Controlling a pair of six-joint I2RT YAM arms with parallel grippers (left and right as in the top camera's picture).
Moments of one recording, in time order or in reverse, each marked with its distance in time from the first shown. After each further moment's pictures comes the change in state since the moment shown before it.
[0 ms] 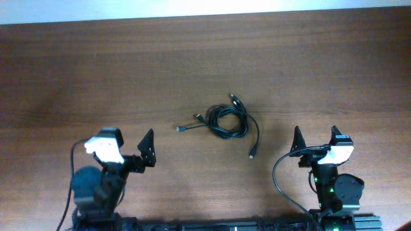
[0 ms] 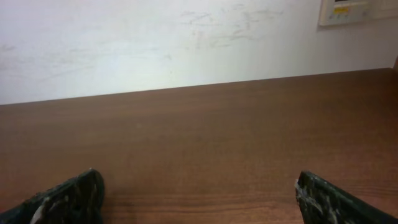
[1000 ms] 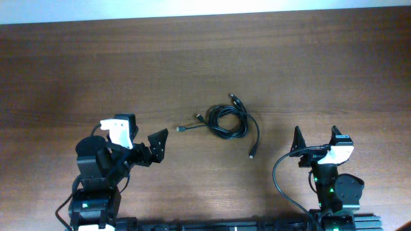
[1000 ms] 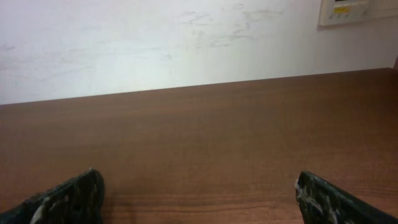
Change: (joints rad) left arm 0.000 0.285 0.085 -0.069 0.206 0.000; right arm 0.000 0.001 0.000 0.000 0.000 0.000
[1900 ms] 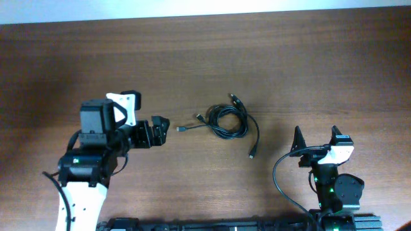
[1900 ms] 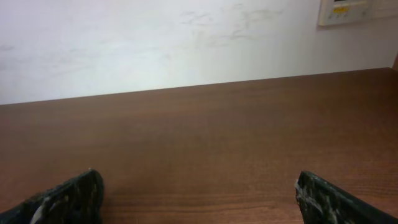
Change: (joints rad) left arm -0.104 0.351 0.406 -0.385 -0.126 0.000; right arm 0.000 0.000 0.000 0.000 0.003 0.000
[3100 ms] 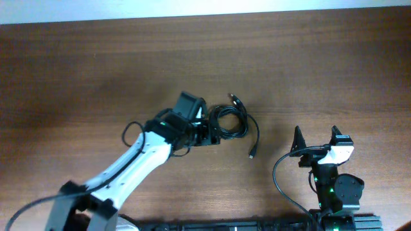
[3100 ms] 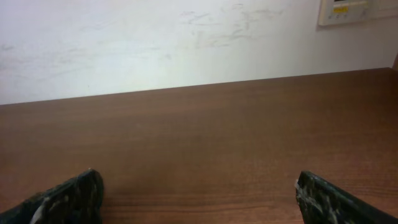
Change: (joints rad) left arm -0.502 0.513 0.001 0.294 -0.112 -0.423; right arm 0.000 0.000 0.000 0.000 0.000 0.000
